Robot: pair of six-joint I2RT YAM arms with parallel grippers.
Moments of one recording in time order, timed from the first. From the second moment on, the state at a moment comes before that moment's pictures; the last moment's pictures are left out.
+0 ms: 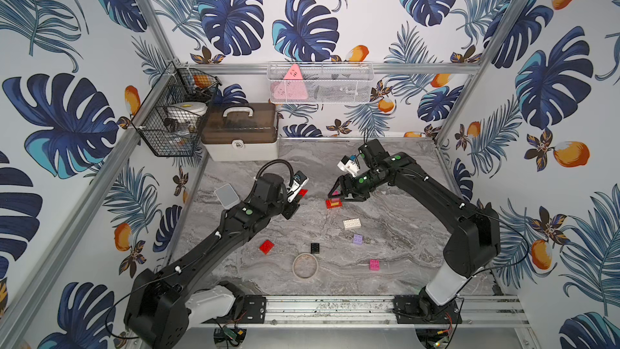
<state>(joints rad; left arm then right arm) -0.45 1.14 0.82 -0.24 0.12 0.36 0.50 1.71 1.55 -0.96 -0.70 0.37</state>
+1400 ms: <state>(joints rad) -0.49 1.17 0.91 -0.24 0.40 0.89 0.67 1.69 1.65 -0.94 -0.57 0.35</state>
